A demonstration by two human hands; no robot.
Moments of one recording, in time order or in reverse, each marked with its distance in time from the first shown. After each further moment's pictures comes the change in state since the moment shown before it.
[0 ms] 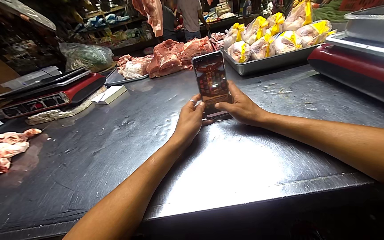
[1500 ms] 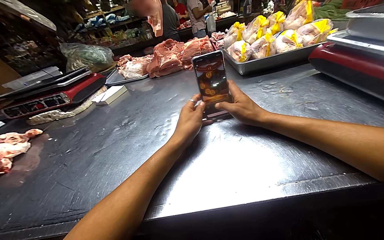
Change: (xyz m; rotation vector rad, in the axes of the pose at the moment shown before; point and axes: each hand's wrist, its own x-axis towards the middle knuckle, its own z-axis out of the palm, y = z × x) left_hand 0.000 0.000 0.000 -0.001 -0.012 0.027; right_hand 0.000 -0.001 0.000 0.002 0.000 -0.003
